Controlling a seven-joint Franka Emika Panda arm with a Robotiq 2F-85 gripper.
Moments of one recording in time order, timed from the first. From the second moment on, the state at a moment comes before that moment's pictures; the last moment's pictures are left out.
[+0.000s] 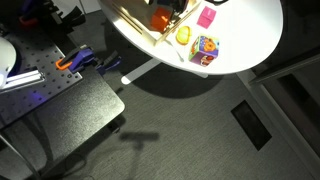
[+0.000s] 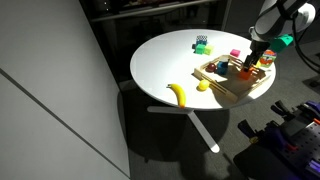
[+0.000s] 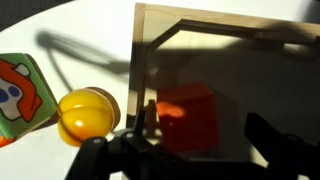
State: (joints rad) arm -0.22 0.39 -0.03 -2.32 -0.05 2.64 -0.42
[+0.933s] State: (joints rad) arm -0.21 0.41 -0.02 -2.30 -0.03 2.66 -0.43
